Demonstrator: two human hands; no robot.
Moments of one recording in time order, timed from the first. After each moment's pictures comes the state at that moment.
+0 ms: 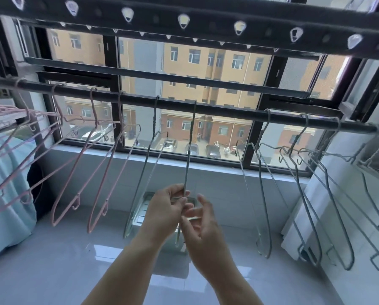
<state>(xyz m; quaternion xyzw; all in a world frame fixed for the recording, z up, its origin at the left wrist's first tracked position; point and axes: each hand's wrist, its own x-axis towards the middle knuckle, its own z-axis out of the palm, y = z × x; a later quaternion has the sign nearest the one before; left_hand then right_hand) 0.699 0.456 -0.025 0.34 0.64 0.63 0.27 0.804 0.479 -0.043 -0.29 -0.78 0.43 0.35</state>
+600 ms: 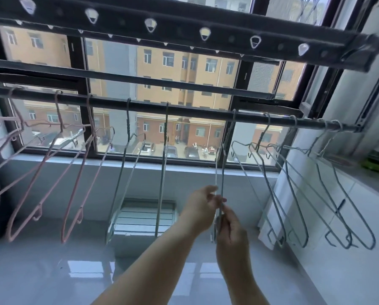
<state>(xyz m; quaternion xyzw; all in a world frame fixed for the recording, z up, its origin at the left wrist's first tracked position) 0.780 0.516 -0.009 0.48 0.64 0.50 0.33 0.869 0.516 -0.061 -0.39 -0.68 0.37 0.49</state>
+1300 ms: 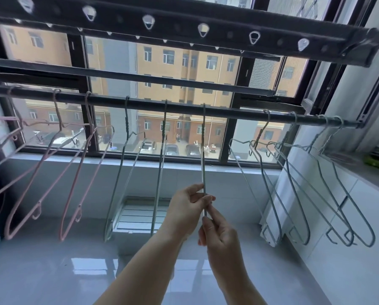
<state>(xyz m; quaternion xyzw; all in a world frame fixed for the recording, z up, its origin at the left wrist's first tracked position) 0.755 0.500 -0.024 0.41 0.55 0.63 0.35 0.857 0.495 -0.055 -0.28 -0.67 0.51 0.46</state>
